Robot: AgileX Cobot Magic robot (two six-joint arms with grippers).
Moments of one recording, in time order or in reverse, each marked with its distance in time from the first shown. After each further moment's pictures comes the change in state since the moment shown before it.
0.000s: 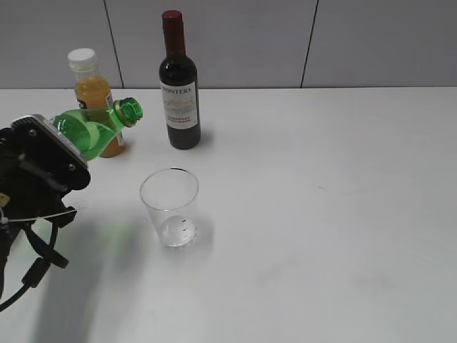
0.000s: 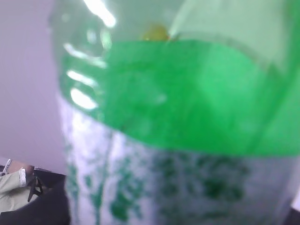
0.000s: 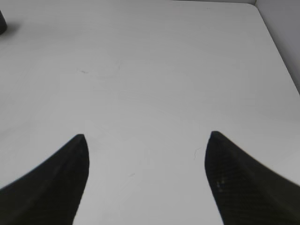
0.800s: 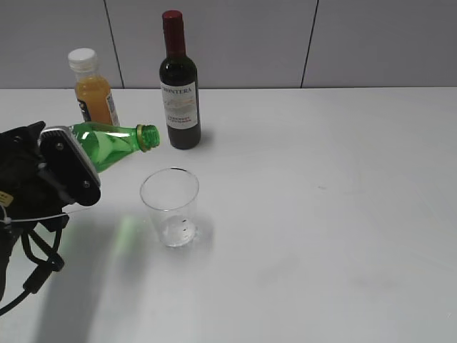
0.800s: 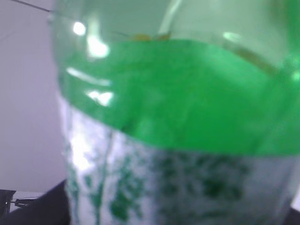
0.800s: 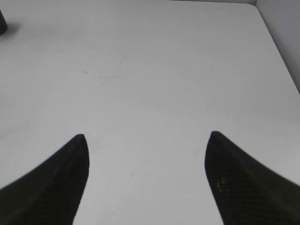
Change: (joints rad) left arm -0.003 0.001 -0.002 0.020 0.000 0.237; right arm 0.000 0.000 0.000 0.001 0.000 0.000
